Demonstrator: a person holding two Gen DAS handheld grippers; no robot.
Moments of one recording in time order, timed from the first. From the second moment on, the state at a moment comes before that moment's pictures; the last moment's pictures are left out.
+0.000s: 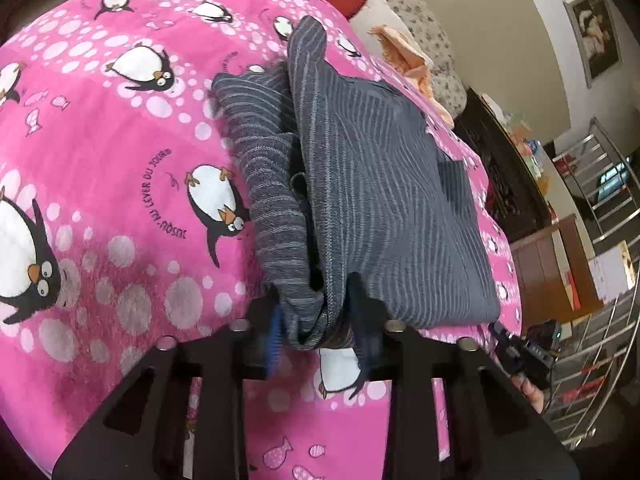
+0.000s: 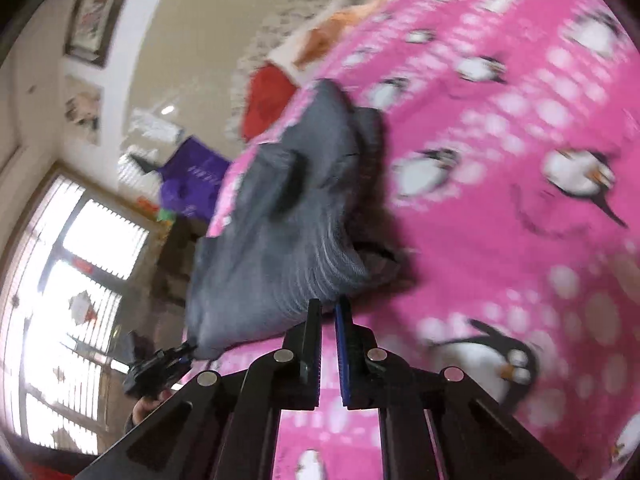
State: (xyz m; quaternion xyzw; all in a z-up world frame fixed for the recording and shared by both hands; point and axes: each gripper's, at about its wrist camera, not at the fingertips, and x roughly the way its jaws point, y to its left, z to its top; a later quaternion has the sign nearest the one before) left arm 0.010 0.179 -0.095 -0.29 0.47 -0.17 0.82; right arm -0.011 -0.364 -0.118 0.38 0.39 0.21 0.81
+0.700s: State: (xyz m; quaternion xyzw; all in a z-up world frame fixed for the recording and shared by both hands) left arm 0.080 0.182 -0.100 -0.26 0.50 -0.16 0.81; right arm 0.028 -0.252 -0.035 0.03 0.34 0.16 0.93
